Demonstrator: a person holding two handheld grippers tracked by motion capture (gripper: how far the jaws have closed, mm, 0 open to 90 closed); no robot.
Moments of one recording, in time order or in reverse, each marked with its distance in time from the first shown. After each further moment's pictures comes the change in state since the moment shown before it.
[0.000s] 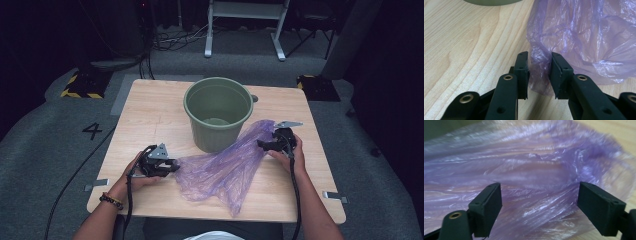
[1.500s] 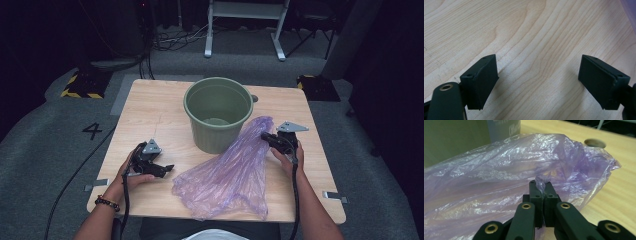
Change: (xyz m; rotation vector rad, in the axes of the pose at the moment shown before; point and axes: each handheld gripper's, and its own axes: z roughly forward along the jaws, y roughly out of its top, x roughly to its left) left arm 0.015 -0.015 -0.007 -0.001 0.179 -0.175; right arm 0.014 0.000 -0.023 -0.223 0.068 -0.099
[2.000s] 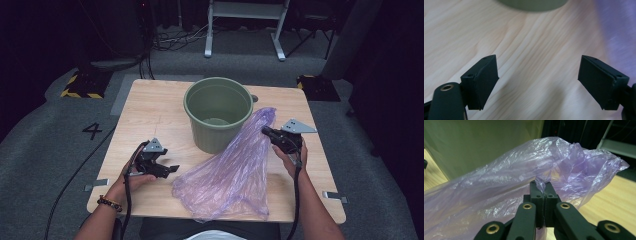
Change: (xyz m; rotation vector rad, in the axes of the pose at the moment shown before) left arm -0.019 0.021 -0.009 -0.079 -0.125 0.002; right arm 0.023 0.028 -0.033 -0.168 0.003 -0.089
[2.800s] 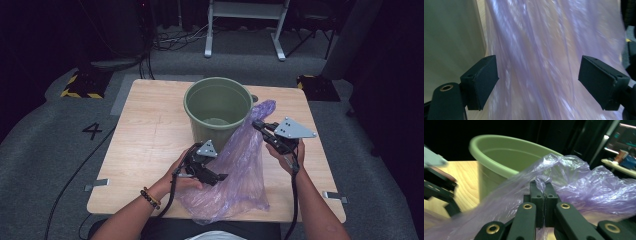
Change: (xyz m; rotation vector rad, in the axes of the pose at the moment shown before) left arm -0.098 0.091 0.069 0.031 -0.161 0.128; right arm 0.054 0.059 -0.022 -0.176 0.056 -0.267
